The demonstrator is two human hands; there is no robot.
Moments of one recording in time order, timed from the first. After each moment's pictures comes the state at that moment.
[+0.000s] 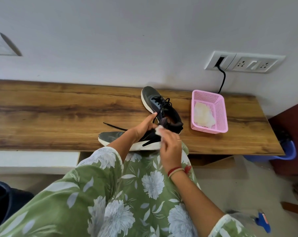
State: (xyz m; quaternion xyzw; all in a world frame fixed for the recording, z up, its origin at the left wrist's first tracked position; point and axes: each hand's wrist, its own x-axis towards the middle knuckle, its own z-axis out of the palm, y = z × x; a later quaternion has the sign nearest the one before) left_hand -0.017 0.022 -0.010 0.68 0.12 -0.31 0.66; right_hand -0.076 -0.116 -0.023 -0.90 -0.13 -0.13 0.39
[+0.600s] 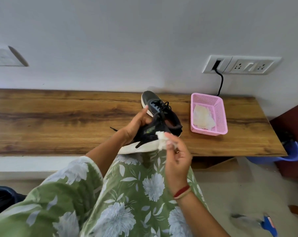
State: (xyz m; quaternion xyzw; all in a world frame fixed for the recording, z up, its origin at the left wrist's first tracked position) left_hand -0.033 0.043 0.033 0.65 0.04 -0.25 0.72; right_hand -0.121 -0.111 0.050 -0.72 -0.02 -0.14 0.68
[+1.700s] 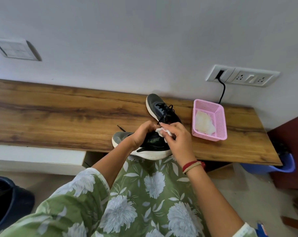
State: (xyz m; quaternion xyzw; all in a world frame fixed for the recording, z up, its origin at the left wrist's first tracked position) left_hand -0.069 0.026 0.044 0.60 0.09 -0.19 0.77; right_hand -0.071 -0.120 0.067 -0.88 -0.18 -0.04 0.44
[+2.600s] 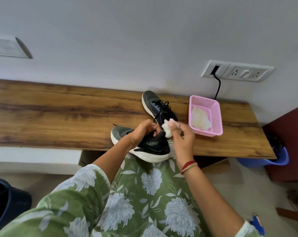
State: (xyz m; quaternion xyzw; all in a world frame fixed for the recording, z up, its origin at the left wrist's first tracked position) left_hand -0.061 0.022 0.030 0.63 0.00 -0.25 0.74; right_hand -0.075 -0.126 0.053 -0.78 0.03 -0.06 0.62
